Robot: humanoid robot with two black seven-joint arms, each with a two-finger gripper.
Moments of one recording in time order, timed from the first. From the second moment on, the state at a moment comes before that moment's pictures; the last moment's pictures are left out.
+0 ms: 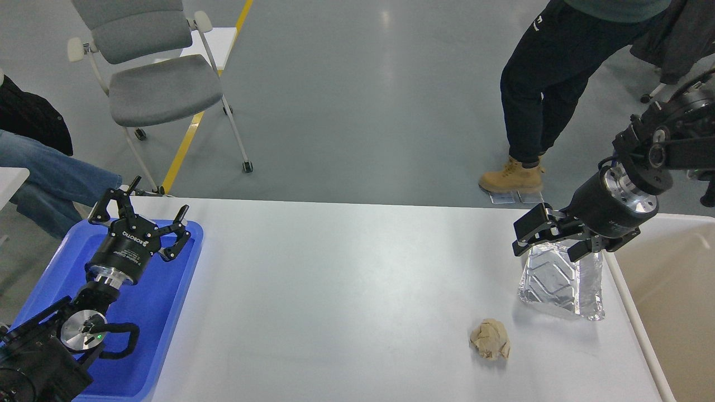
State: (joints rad) left arm -0.51 0.40 -0.77 -0.44 -0.03 -0.79 -0.51; right arm 2.07 -0.38 -1.35 1.33 -0.30 0.57 0.34
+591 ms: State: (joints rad) left arm -0.51 0.40 -0.77 -0.44 -0.03 -0.79 -0.51; right arm 1.94 -0.40 -1.36 1.10 -0.30 0.56 0.34
